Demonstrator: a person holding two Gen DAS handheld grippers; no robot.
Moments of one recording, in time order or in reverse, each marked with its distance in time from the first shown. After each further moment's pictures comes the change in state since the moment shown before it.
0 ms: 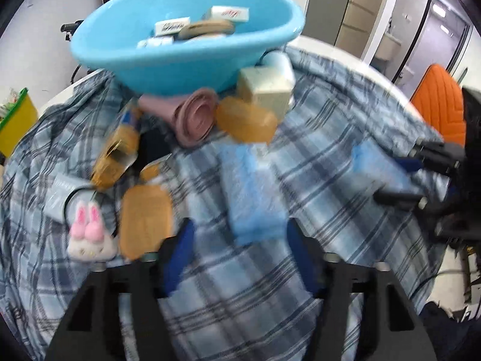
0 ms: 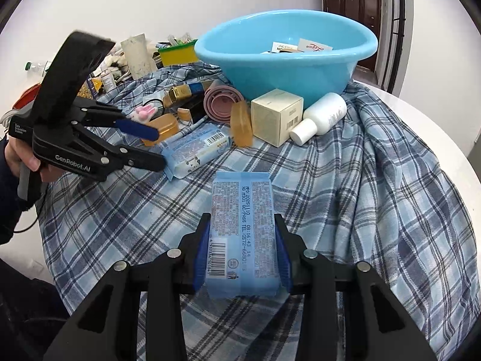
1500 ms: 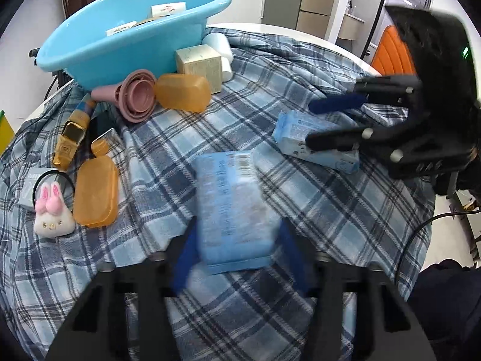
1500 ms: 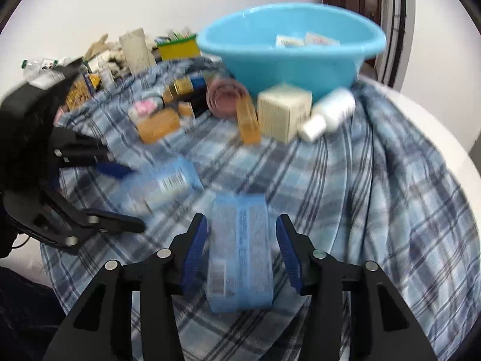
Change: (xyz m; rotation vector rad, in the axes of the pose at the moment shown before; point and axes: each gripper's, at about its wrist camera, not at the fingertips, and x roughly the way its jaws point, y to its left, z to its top) left arm -0.003 -0.030 -0.048 0.163 0.003 -0.064; right arm 0.004 0.012 0.012 -0.032 0.004 0.003
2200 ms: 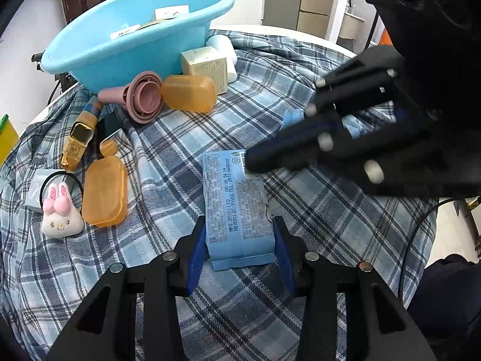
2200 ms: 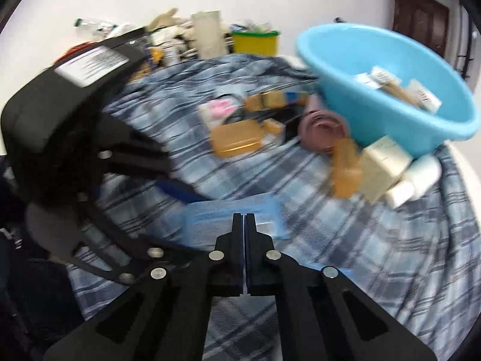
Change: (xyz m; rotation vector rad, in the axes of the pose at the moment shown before) left arm -0.002 -0.002 -0.004 0.015 -0.009 0.016; right arm 0.038 0.049 0.039 -0.206 0.052 0.128
